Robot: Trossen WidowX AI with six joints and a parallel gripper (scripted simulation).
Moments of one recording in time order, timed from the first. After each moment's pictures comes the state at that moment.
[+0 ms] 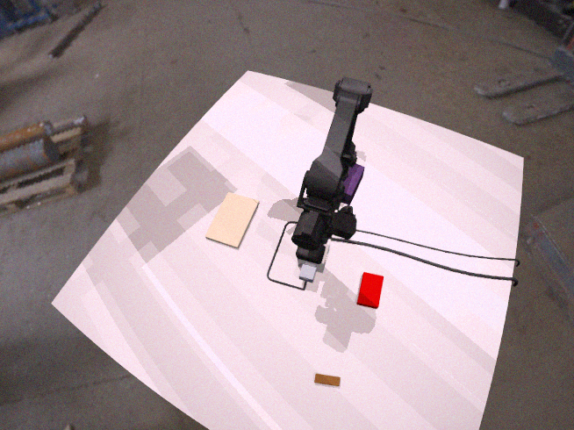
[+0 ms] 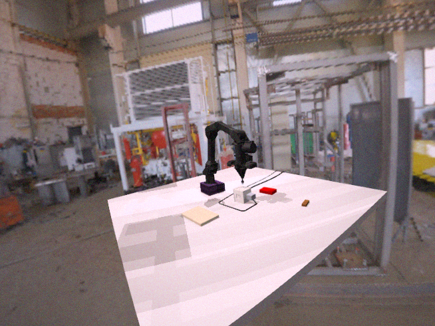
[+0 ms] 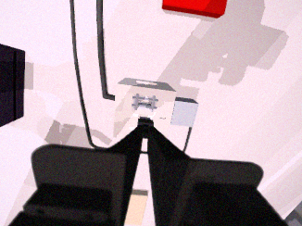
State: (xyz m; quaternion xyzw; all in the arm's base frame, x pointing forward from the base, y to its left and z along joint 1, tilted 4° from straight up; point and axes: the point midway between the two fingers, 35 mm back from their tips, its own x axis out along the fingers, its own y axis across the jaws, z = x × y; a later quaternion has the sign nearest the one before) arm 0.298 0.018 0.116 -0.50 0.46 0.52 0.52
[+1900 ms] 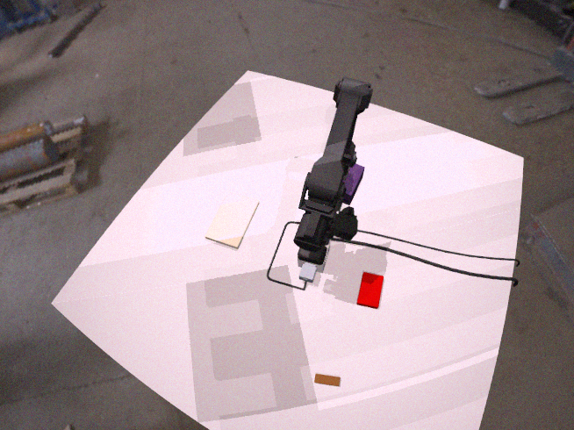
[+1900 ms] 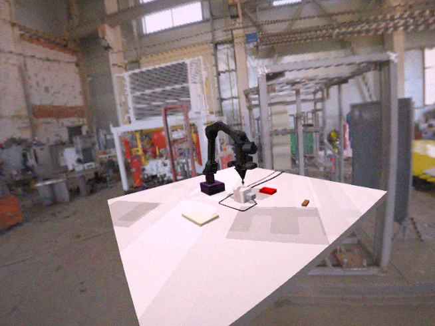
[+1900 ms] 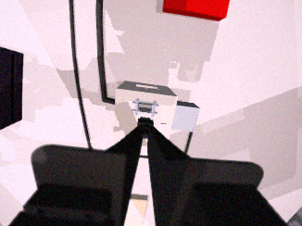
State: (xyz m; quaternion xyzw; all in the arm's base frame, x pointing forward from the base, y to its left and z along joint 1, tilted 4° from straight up) arm 0.297 0.022 0.111 -0.50 0.45 0.53 0.52
